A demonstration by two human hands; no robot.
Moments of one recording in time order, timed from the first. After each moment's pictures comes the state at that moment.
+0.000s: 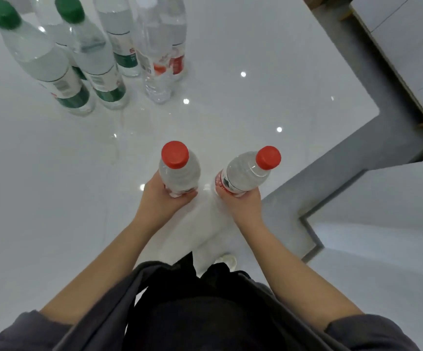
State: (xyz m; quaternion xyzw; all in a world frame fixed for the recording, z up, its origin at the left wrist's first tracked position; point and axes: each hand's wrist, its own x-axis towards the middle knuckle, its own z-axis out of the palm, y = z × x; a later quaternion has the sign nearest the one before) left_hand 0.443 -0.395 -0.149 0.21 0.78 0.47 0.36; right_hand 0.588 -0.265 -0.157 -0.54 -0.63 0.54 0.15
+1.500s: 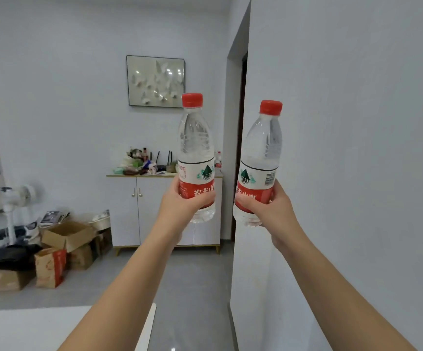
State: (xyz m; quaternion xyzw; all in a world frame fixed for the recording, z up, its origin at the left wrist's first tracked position) left_hand 0.724 -0.061 0.260 0.60 0.30 0.58 0.46; right_hand 0.899 -0.114 0.254 -0.48 -0.51 0.24 0.67
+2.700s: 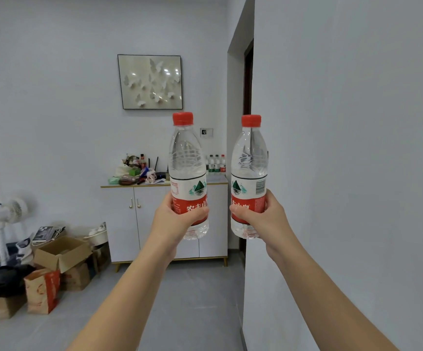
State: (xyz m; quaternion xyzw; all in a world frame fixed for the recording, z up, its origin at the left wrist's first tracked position) left_hand 0.762 0.125 0.262 0.58 0.34 0.57 0.48; right_hand 0.940 0.081 0.256 -0.48 -0.49 0.29 0.67
